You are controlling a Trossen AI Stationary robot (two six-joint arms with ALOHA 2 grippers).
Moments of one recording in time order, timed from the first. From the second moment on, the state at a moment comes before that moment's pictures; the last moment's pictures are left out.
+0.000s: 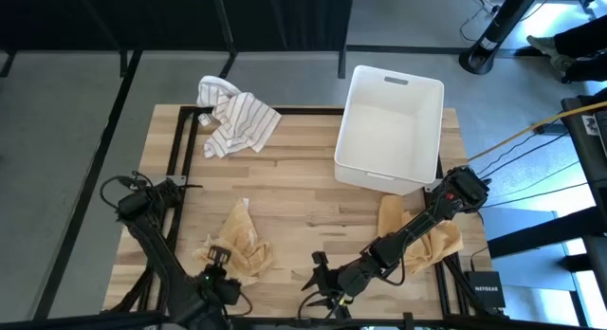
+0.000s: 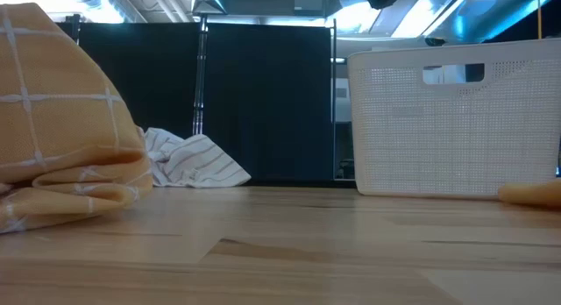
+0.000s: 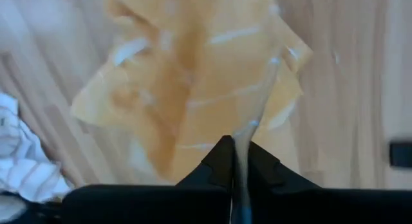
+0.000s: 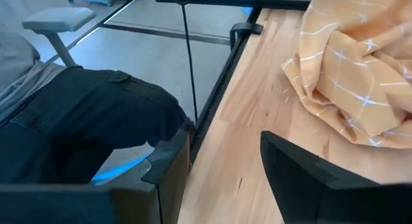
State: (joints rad) left arm -0.91 2.00 1.79 -1.57 -0.27 -0.68; right arm 0.65 1.89 1.18 0.24 0.16 0.23
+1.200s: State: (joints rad) left arm -0.58 1.53 2.09 -1.16 -0.77 -0.23; right arm 0.62 1.89 1.31 0.02 0.40 0.31
